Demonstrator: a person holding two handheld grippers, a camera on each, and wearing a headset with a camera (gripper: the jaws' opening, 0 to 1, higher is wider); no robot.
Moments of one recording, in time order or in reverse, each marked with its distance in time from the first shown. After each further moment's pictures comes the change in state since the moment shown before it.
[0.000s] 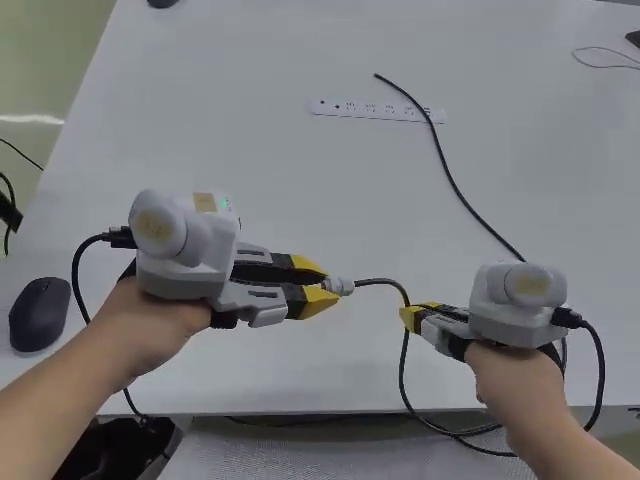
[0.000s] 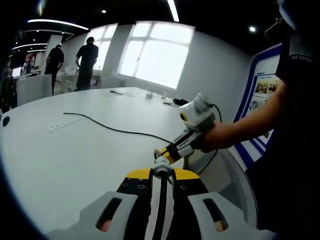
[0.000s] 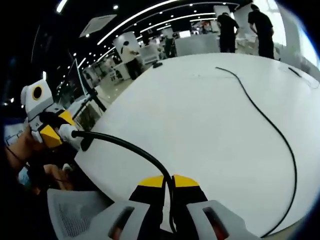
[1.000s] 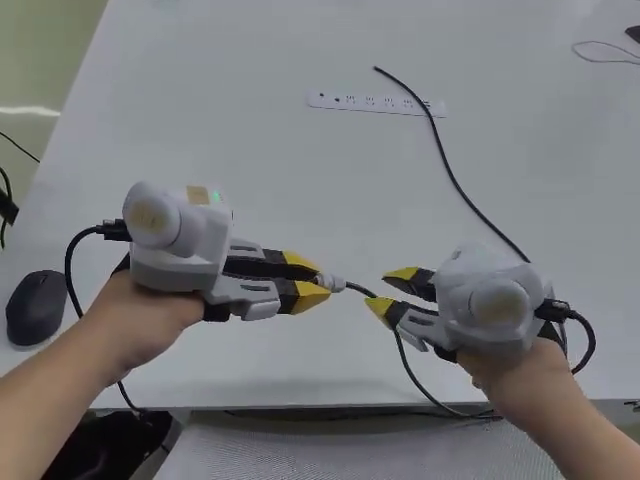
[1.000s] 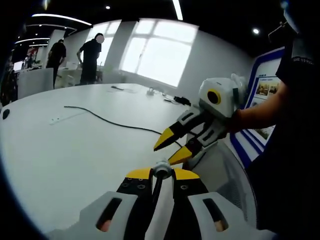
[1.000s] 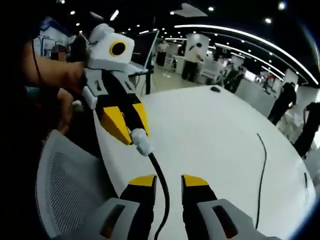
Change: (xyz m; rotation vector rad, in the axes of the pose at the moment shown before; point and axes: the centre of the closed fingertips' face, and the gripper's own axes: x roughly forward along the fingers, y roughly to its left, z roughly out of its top) left arm -0.002 0.005 -0.015 -0.034 0.024 -0.003; right arm -0.018 0.096 0.032 -0.770 -0.036 0.156
